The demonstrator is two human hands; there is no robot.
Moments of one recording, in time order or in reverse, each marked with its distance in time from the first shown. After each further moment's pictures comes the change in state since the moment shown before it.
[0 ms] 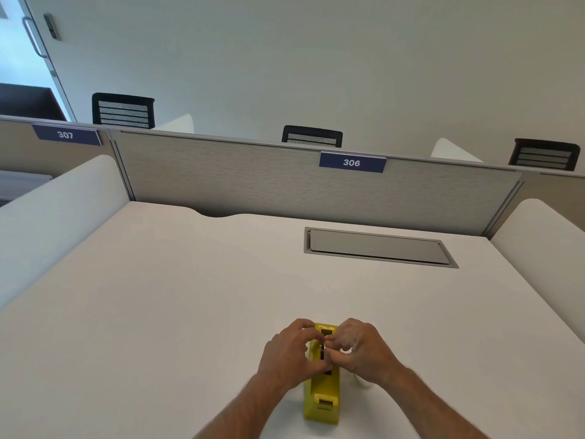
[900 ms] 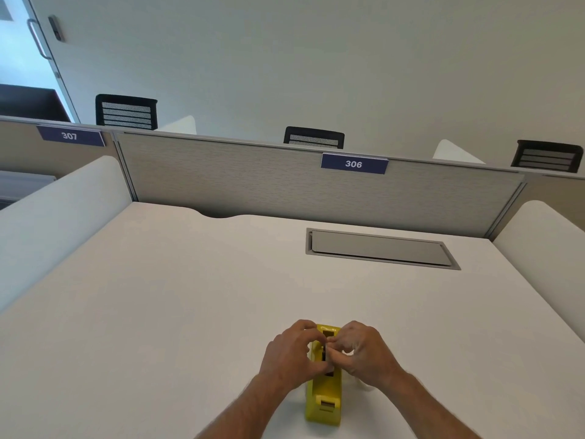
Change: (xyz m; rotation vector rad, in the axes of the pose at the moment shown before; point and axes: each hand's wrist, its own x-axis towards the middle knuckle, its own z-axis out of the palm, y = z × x) left_hand 0.002 0.000 -0.001 -0.007 -0.004 0.003; right_hand -0.004 -0.002 0.002 -0.001 0.042 0.028
